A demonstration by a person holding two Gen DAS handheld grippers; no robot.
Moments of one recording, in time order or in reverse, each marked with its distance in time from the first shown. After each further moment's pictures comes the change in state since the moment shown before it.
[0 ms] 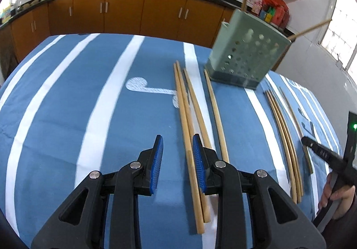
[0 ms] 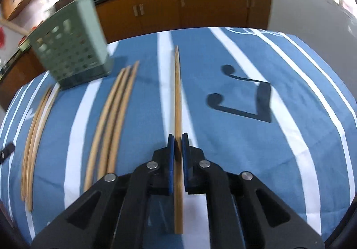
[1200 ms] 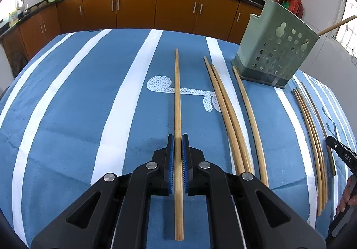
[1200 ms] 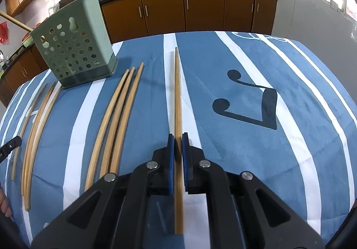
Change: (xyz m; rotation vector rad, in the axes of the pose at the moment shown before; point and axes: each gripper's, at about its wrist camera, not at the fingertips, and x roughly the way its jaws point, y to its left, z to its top) left arm 0.027 0.023 0.014 -0.004 0.023 0.111; right arm 0.007 0.006 0.001 -0.046 -0.019 0.018
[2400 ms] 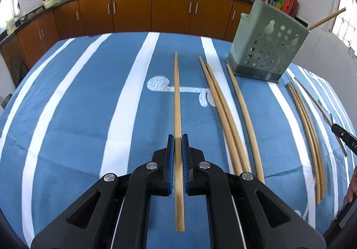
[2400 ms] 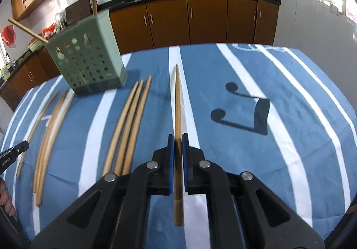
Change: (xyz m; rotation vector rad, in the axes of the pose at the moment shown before) left arm -0.020 -0.003 -0.003 0.047 -0.007 0.001; right arm -0.034 -0.001 0.006 -0.008 -0.056 0.036
